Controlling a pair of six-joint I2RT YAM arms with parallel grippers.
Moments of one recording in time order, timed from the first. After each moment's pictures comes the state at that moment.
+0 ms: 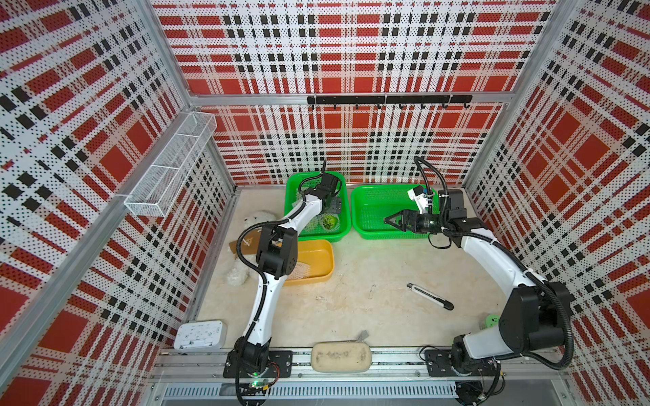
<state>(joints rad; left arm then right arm) -0.39 2.39 2.12 -0.69 -0.24 -0.26 0.15 1.50 1.20 -0.40 -0.76 0.30</state>
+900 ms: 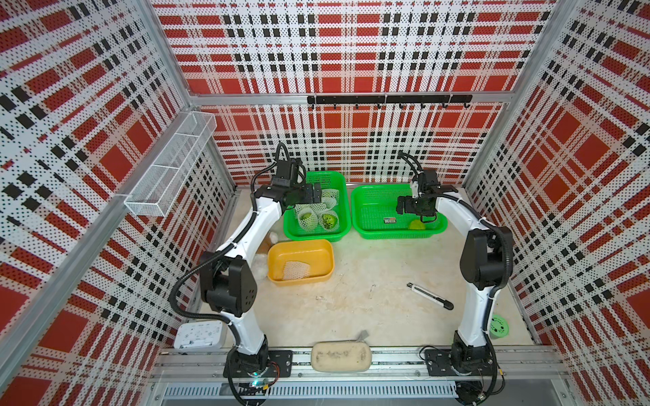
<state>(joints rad) -0.25 1.75 1.65 -0.60 0.11 -0.21 0.15 2.07 1.79 -0.75 -0.02 0.17</state>
